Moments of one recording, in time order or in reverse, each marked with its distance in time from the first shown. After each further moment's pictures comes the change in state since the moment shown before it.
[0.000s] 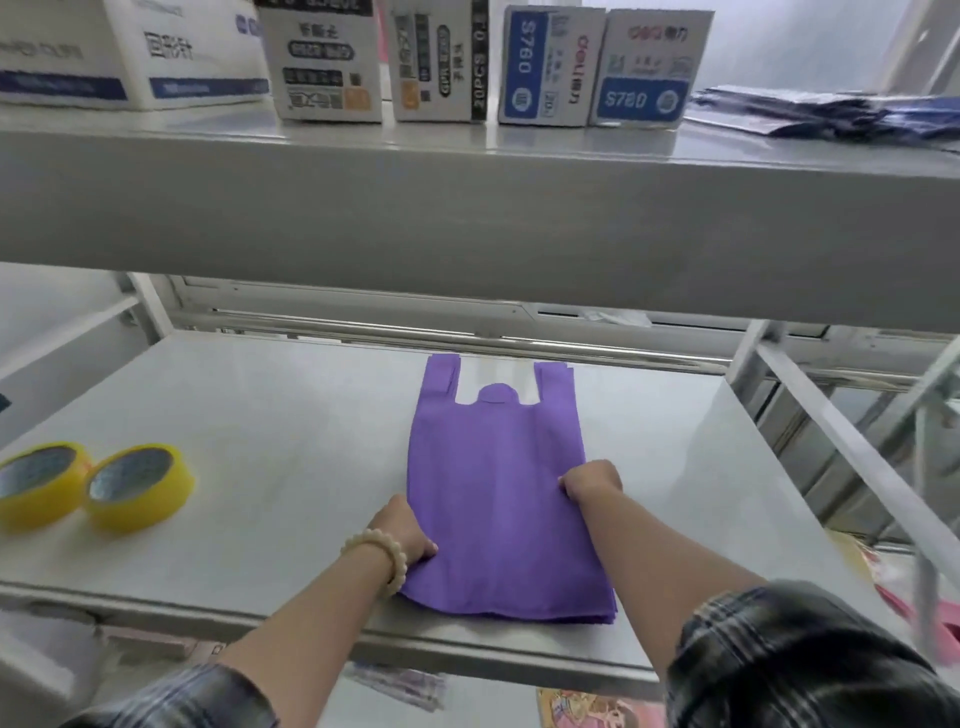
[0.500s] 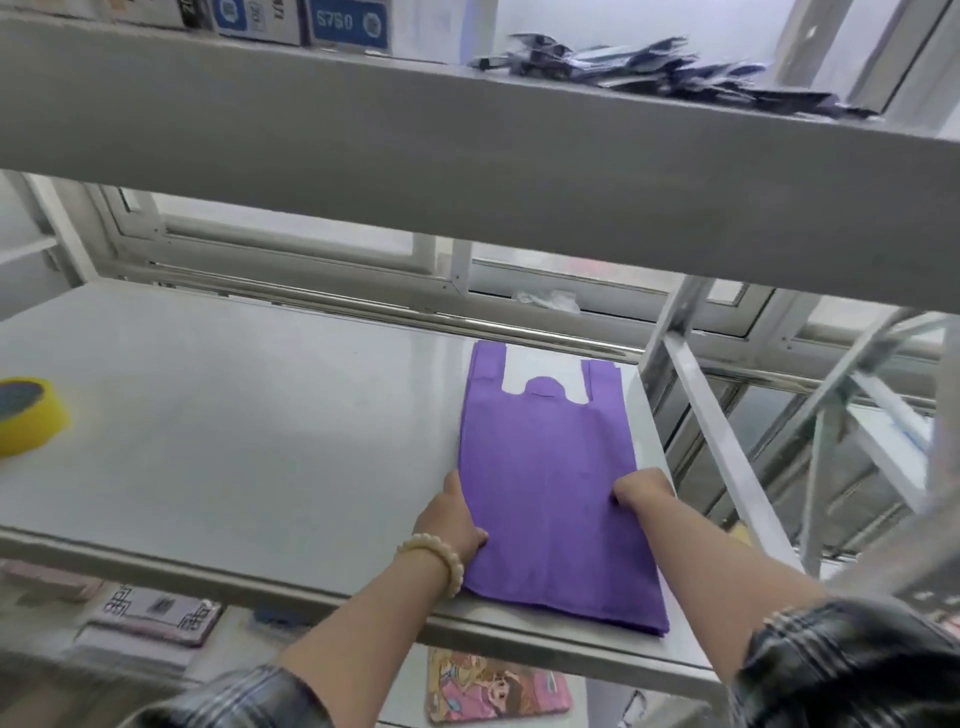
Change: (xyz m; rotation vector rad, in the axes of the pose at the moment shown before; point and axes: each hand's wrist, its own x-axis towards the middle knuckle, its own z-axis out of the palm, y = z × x) left_hand -0.067 0.144 0.155 -0.088 0.028 0.177; right_hand 0.072 0.123 -0.173 -0.186 0.096 0.011
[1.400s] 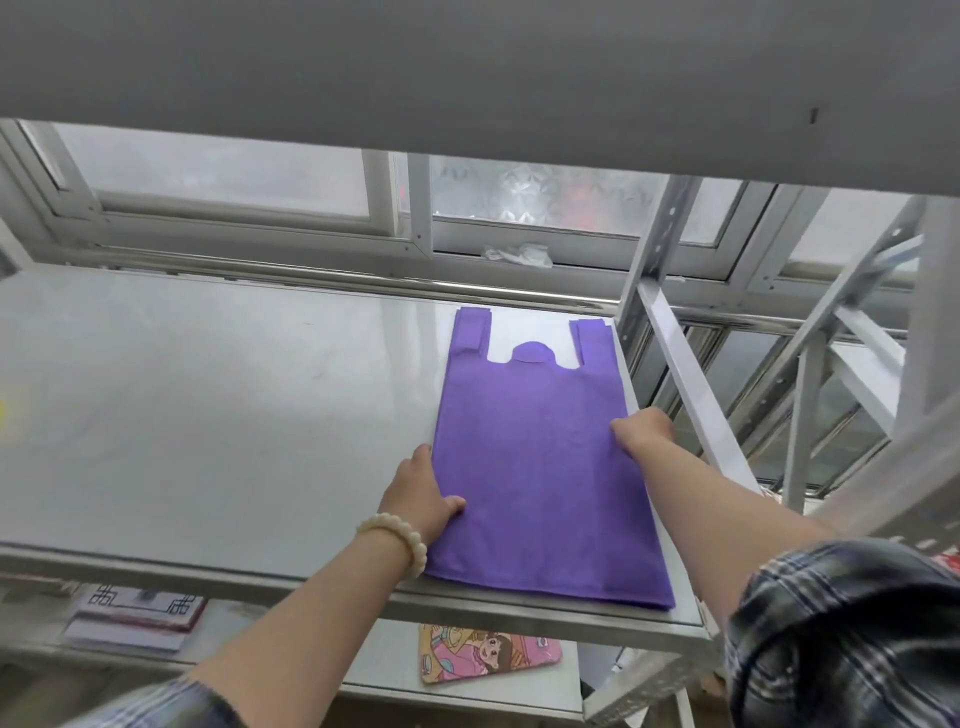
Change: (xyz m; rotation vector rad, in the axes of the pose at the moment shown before) left_hand 0.002 0.007 0.015 0.043 0.047 0.026; right_hand 0.036 0.018 -0.023 0.098 0.106 -0.032
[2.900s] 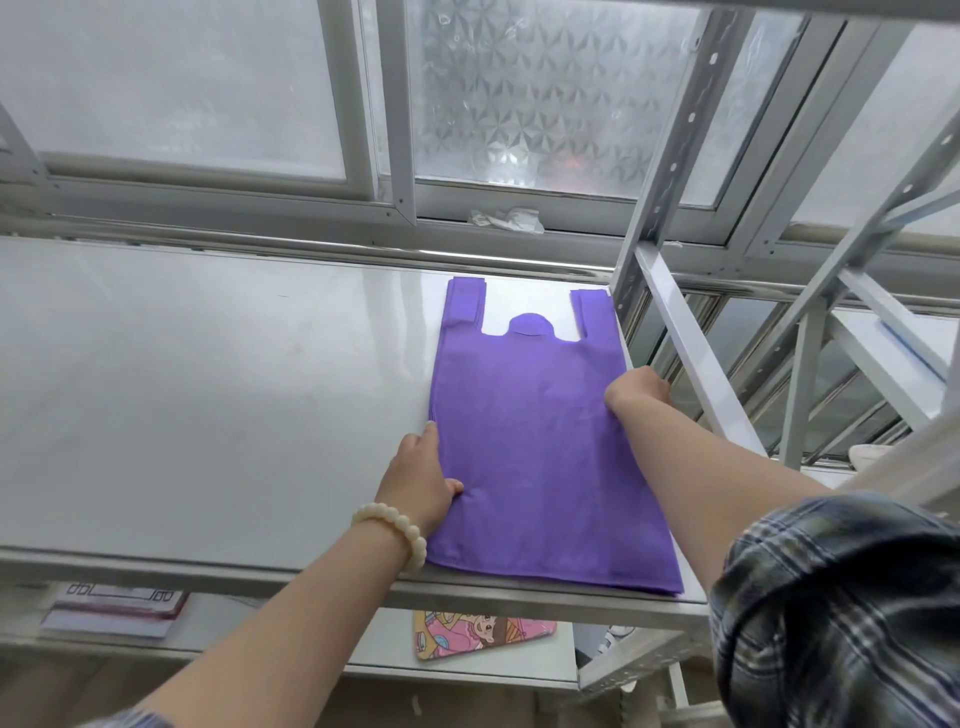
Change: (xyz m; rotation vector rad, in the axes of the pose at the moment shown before) left_hand -0.001 0.009 0.008 0.088 -0.059 0.062; right_hand 0.025 -0.013 0.016 -0.104 0.127 0.055
